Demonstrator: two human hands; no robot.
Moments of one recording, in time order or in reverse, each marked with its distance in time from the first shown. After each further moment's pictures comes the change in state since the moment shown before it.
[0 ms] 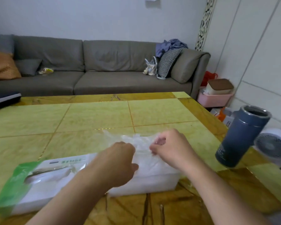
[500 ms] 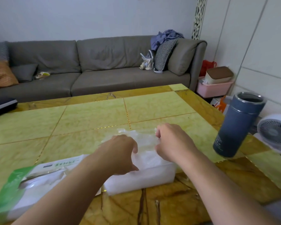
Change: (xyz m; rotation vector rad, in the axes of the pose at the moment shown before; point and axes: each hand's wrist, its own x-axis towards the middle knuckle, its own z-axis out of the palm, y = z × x) left_hand 0.030 0.014 0.002 0.122 -0.203 -0.006; right_hand 0.004 0.011 -0.012 -0.365 0.029 -0.003
